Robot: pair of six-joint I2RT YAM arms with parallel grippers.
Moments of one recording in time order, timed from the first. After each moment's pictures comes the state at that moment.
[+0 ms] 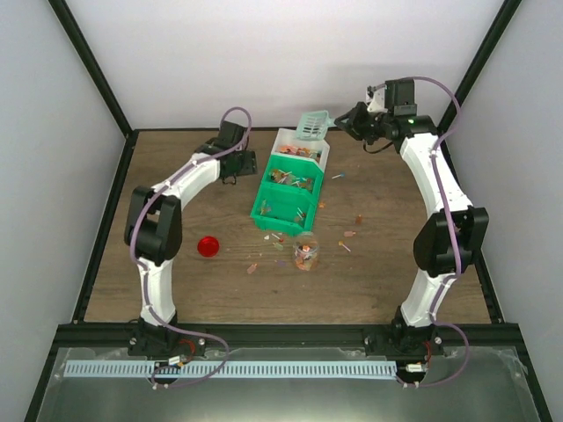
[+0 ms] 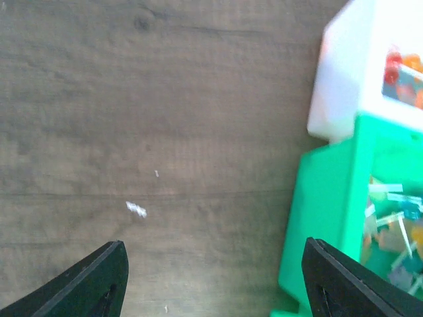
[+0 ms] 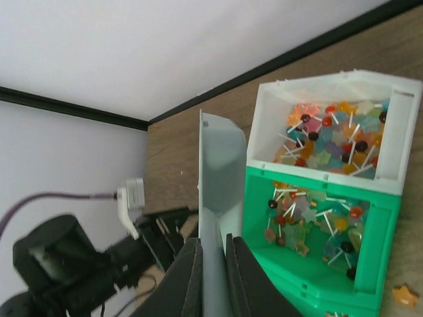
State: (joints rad) left arm -0.37 1.99 1.57 -0.50 -0.06 -0.42; right arm 0.13 1.83 1.84 -0.62 -0.60 0.66
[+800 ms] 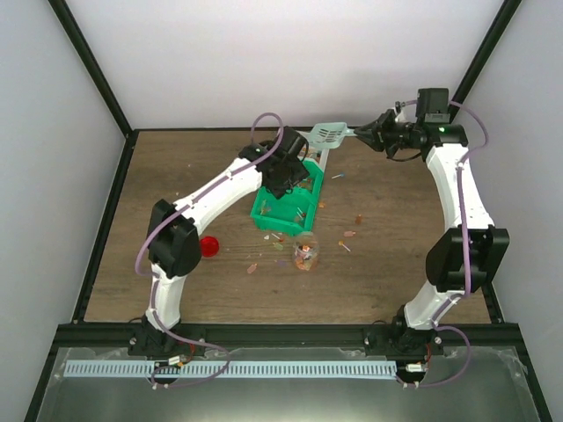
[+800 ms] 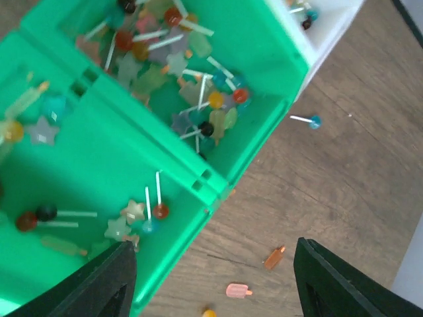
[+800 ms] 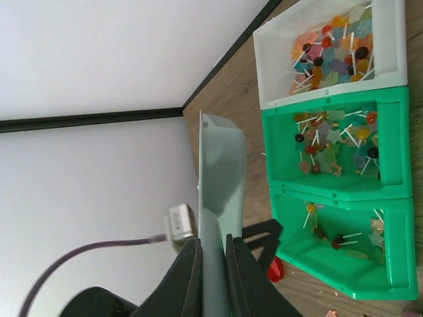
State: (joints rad) left arm -0.67 2.05 1.97 -0.90 -0.07 -1.18; right arm -0.02 1.68 1.71 -0.75 -0.80 0.90
